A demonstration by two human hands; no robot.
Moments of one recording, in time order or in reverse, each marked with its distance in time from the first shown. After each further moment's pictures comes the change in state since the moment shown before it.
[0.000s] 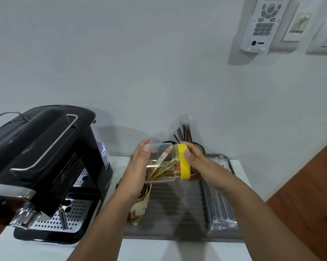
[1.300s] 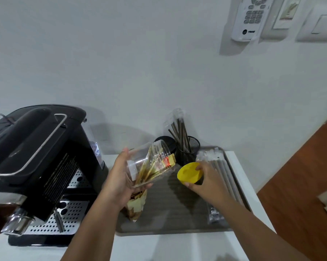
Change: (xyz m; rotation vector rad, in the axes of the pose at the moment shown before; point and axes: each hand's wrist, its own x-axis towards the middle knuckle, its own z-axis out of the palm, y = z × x) left_hand 0.002 -0.017 -0.023 -0.430 -0.036 -0.300; right_hand 0.010 0.136 -0.007 -0.624 0.536 0.047
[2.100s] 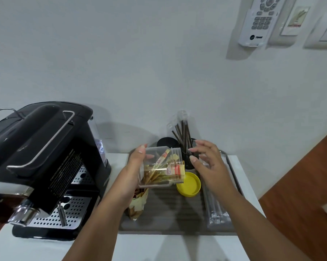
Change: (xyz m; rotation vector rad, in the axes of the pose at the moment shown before) left_hand -0.011 0.000 0.016 0.321 0.032 0.133; right_hand -0.006 -0.072 -0.047 0.548 0.116 -0.258
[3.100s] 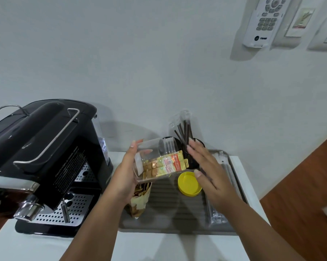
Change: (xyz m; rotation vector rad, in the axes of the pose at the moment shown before) left_hand -0.007 0.014 -0.003 -0.276 -0.011 0.057; right_hand -0.023 -0.017 -0.003 -0.211 -0.216 -0.285
